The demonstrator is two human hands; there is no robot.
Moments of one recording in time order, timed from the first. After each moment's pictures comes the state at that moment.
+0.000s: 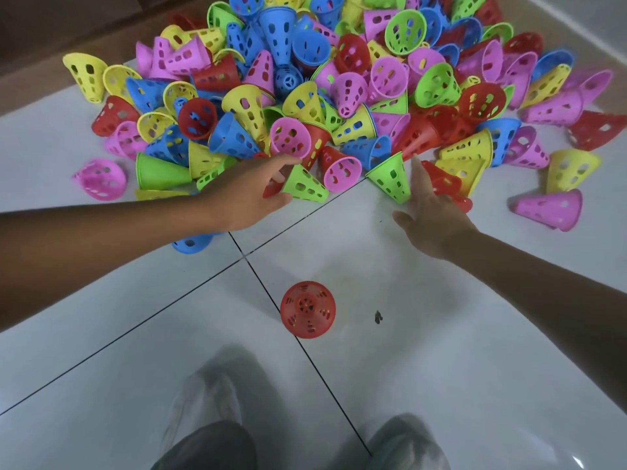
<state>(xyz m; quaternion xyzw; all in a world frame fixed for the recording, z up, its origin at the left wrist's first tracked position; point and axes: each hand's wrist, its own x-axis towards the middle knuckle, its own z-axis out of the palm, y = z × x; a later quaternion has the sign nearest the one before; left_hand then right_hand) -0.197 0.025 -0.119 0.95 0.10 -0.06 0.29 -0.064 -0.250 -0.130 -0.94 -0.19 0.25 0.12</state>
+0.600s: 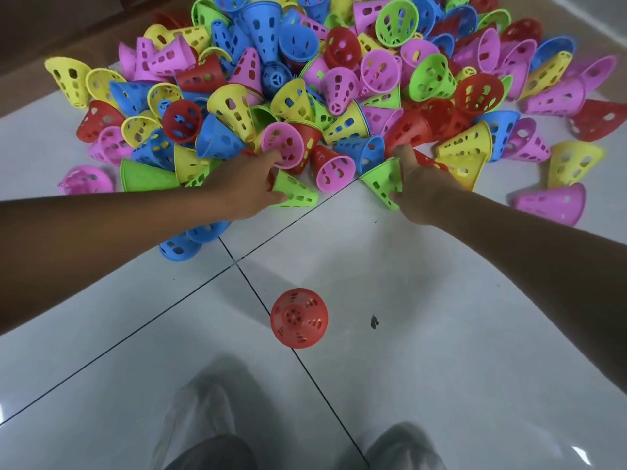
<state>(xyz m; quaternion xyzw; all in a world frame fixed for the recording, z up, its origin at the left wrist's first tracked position) -0.160 0.032 -0.141 0.97 0.13 -0.08 0.16 -0.017 -0.221 -0.137 -0.95 -0.22 0.23 0.01</state>
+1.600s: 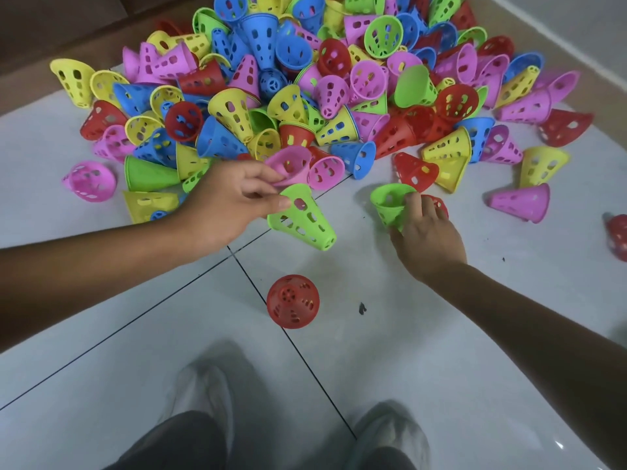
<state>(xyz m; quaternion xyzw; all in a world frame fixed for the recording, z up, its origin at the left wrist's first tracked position) -0.229 -0.035 -0.057 0.80 0.23 0.00 0.56 -0.084 -0.292 -0.159 -0.95 -0.28 0.08 0.05</state>
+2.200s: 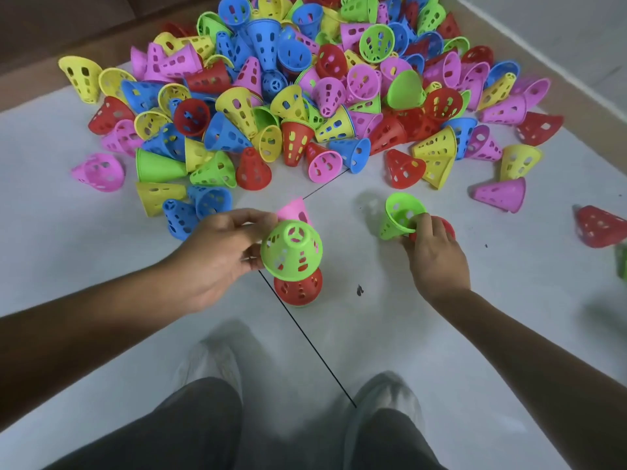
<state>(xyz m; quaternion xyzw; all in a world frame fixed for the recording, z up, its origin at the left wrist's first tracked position) -0.296 -0.063 -0.061 0.56 0.35 -0.02 0.75 -0.133 -0.330 -0.159 -0.96 -0.24 0.00 0.12</state>
